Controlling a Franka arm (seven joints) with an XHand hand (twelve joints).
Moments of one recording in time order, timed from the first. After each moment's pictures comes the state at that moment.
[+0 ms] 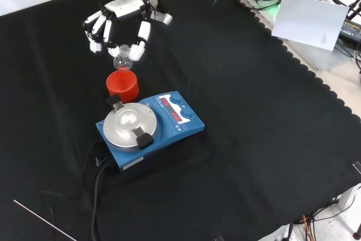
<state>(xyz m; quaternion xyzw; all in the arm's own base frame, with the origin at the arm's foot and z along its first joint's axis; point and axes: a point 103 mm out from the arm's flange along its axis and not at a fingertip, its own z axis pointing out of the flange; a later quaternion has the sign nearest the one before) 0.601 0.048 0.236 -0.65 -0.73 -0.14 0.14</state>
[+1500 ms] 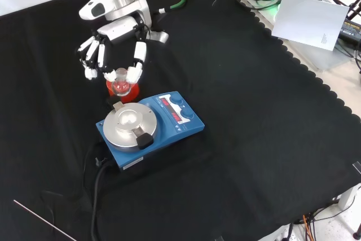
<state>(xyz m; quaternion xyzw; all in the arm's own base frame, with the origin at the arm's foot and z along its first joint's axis) 0.640 0.108 0.226 -0.62 -0.74 -0.16 0.19</state>
